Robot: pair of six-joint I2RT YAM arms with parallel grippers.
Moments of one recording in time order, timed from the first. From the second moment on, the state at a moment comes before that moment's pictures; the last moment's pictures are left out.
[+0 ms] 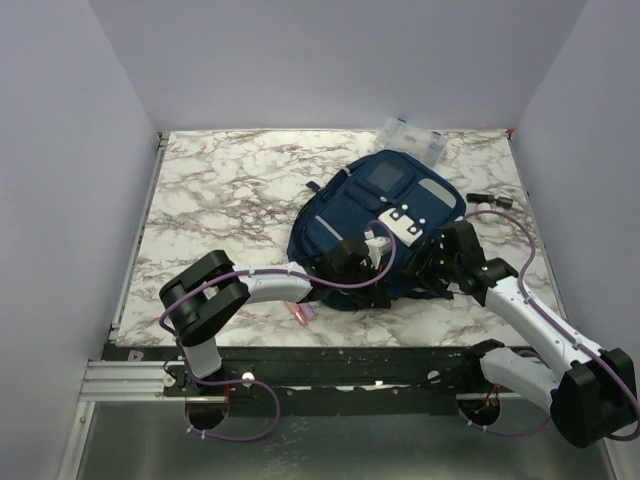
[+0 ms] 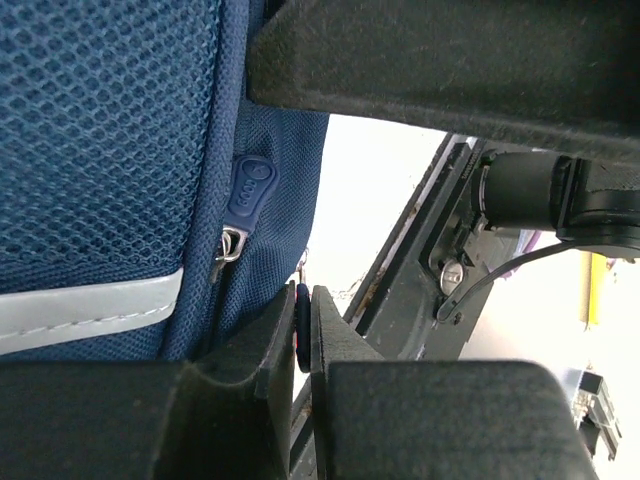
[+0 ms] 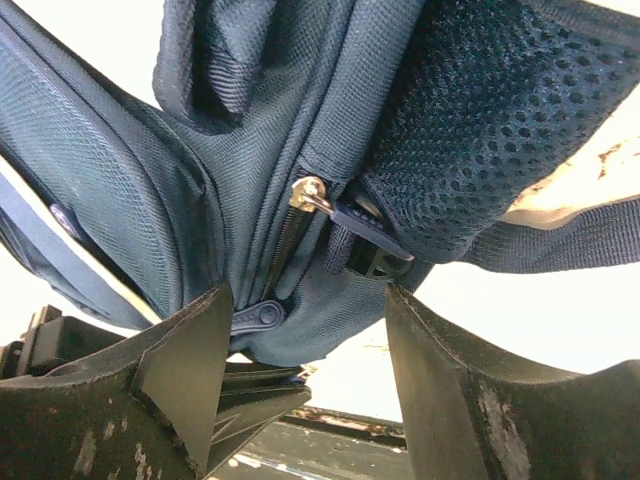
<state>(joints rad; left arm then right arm) -1.01 1.74 0.92 0.20 0.40 -0.65 0.36 1.03 0.63 -0.52 -0.09 0.89</state>
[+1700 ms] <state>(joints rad) -1.14 1.56 0.84 0.09 -0.10 -0.50 0.18 1.17 0.76 -0.54 -0.15 0.62</state>
